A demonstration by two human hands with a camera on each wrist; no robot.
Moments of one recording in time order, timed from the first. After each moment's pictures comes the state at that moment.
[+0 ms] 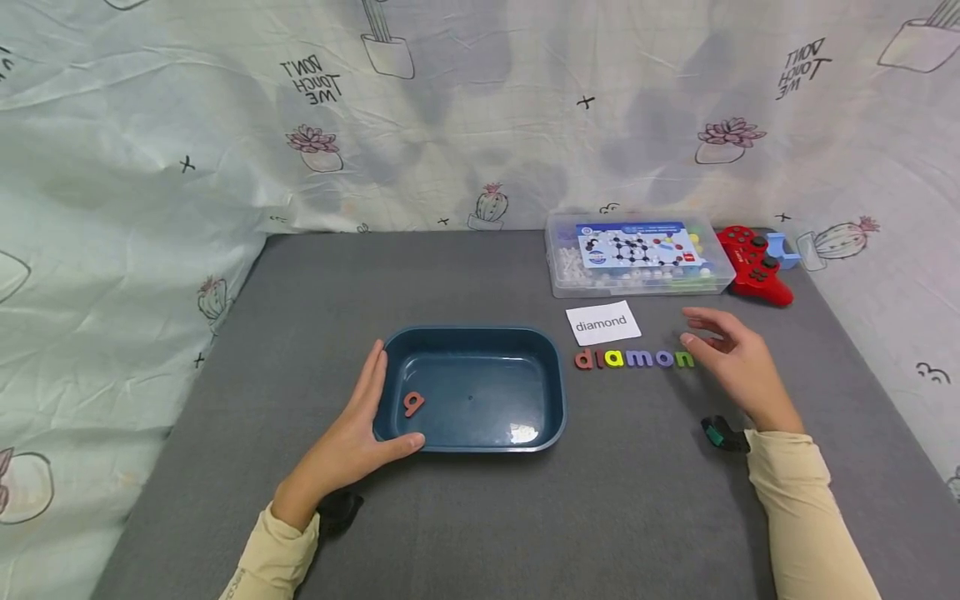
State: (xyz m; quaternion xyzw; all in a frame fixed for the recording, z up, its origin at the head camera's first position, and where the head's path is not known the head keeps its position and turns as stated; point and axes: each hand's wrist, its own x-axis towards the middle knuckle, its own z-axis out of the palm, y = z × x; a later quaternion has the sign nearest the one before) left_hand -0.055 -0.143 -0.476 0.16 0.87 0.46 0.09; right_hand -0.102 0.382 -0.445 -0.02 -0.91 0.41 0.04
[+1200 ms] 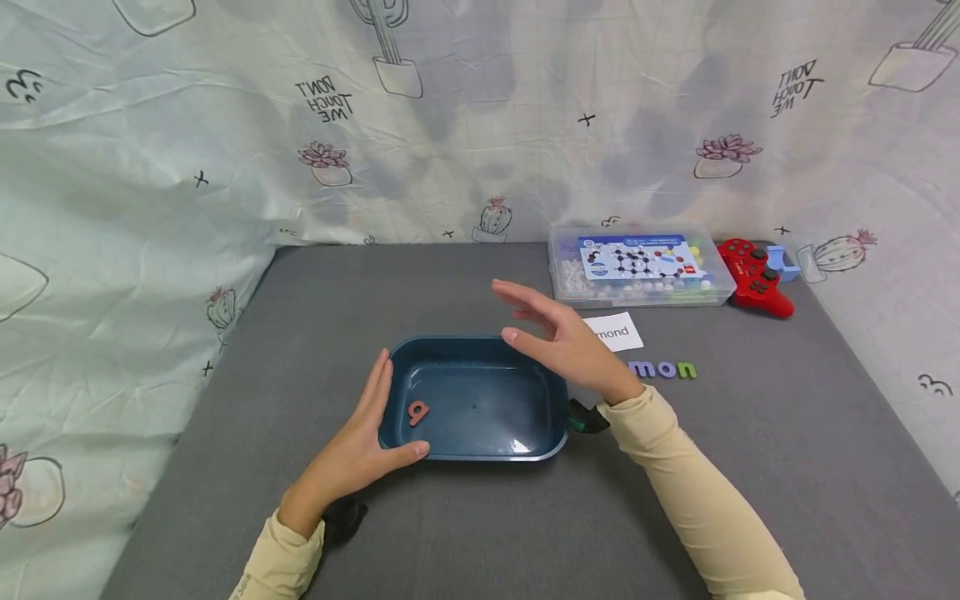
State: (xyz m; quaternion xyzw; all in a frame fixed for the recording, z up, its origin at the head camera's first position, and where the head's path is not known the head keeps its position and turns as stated) left_hand -0.055 -0.142 -0.476 0.15 0.87 0.46 0.10; right_hand -0.134 0.193 -0.396 0.34 -0.75 0.56 -0.03
